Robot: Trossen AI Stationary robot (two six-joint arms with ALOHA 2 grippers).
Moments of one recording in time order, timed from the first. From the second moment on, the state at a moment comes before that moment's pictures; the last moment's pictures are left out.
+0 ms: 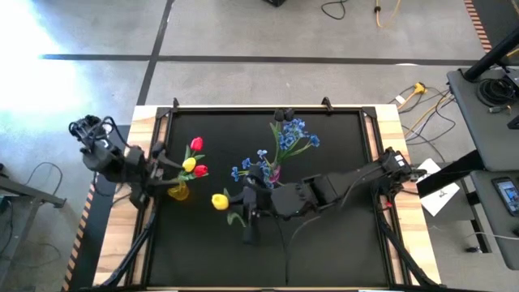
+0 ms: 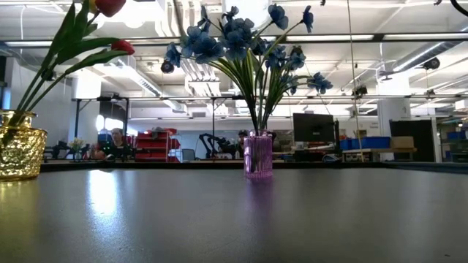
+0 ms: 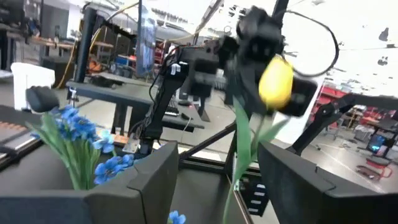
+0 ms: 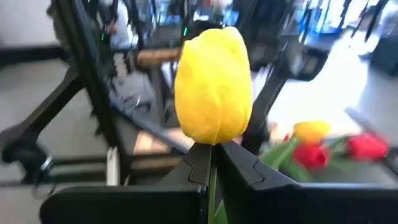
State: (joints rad) left arm -0.77 0.45 0.68 -0.09 -0.67 -0.20; right arm 0.38 1.95 2.05 -0.31 0.38 0.15
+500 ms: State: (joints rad) left arm -0.71 0.81 0.83 0.00 -0.70 -0.14; right arm 0.30 1.95 2.05 -0.14 0.45 0.05
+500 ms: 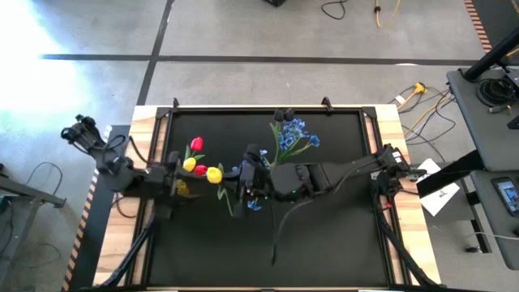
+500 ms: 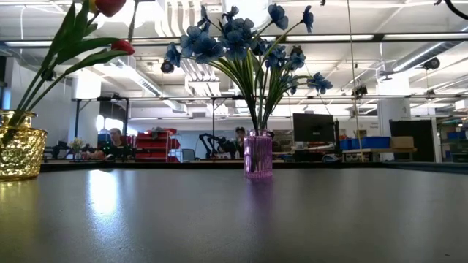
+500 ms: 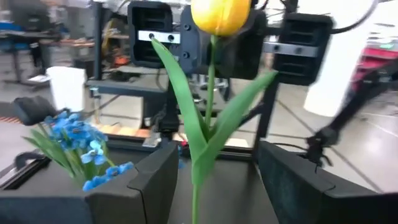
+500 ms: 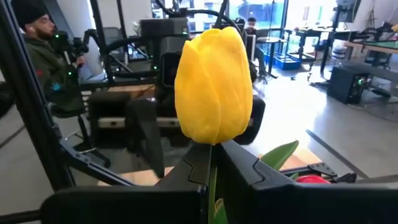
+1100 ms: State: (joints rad) left arm -0.54 1.07 1.07 -0.10 -0.66 -0.14; right arm 0.30 1.95 2.04 -0.14 0.44 0.05
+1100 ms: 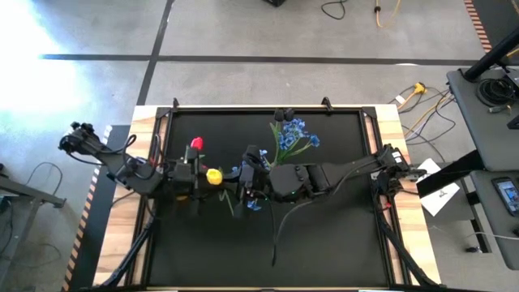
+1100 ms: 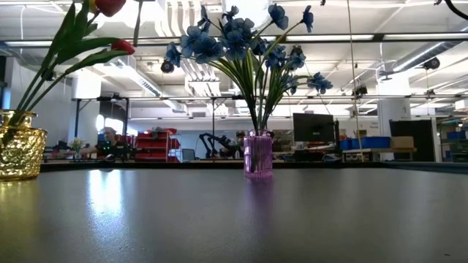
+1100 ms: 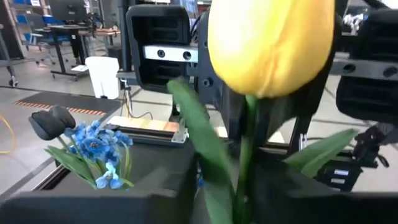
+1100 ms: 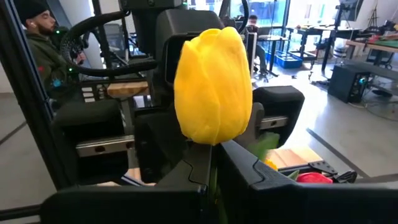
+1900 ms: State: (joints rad) left arm -0.55 0.73 1.17 -0.64 -0.64 -0.15; right arm 0.33 1.92 2.04 0.00 0.47 -0.01
